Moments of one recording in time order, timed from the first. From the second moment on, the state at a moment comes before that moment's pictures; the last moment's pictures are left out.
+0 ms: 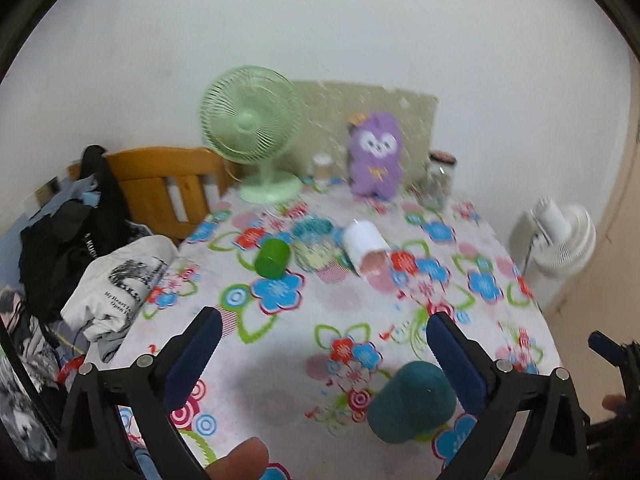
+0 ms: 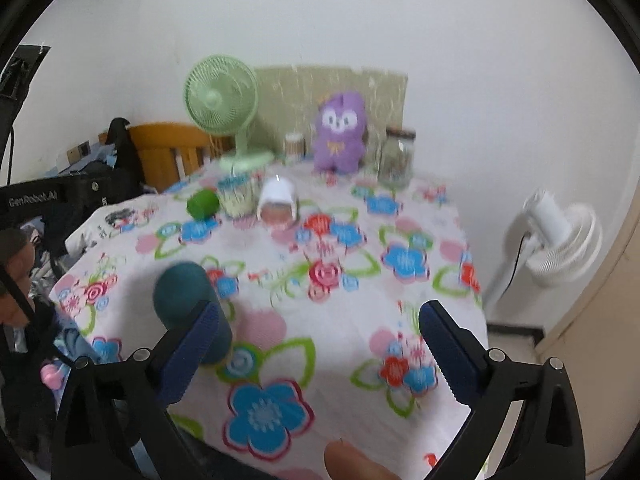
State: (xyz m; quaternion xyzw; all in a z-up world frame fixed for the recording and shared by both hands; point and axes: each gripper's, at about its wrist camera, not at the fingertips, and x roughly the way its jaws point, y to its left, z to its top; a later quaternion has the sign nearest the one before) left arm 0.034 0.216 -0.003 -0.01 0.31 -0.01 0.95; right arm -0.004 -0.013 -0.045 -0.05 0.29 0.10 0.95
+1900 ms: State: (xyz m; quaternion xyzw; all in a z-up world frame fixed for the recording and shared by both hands) left arm -0.006 0.239 0.004 -0.01 0.23 0.03 0.97; right arm -0.042 0.020 0.015 0.01 0.22 0.09 0.97
